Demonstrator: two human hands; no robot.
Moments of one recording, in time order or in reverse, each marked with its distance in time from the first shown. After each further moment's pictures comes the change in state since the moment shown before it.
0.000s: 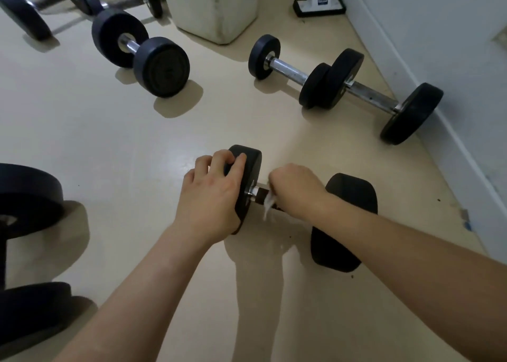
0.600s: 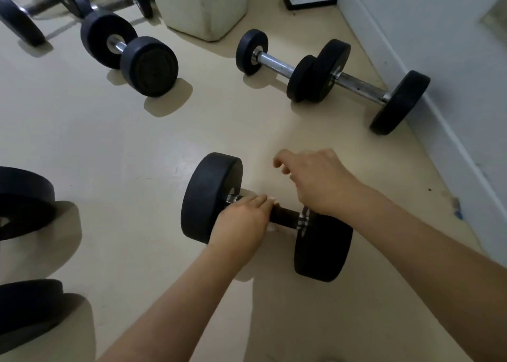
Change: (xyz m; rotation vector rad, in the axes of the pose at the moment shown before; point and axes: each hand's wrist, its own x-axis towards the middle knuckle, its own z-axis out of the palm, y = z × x) left_hand -0.014 0.069 0.049 -0.094 -0.083 0.238; right_hand -0.042 0.054 -0.009 0.039 0.212 -0.056
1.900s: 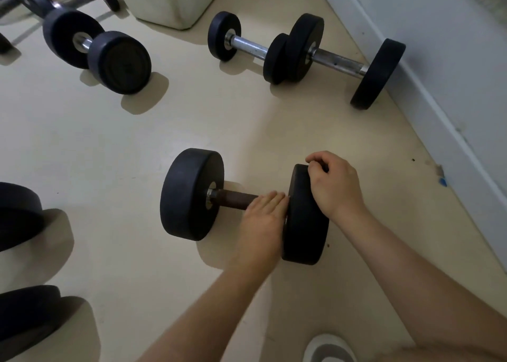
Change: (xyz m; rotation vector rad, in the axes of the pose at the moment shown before) left_hand -0.003 0.046 0.044 -0.214 0.179 0.070; right_hand -0.051 0.020 0.036 0.779 0.361 0.641
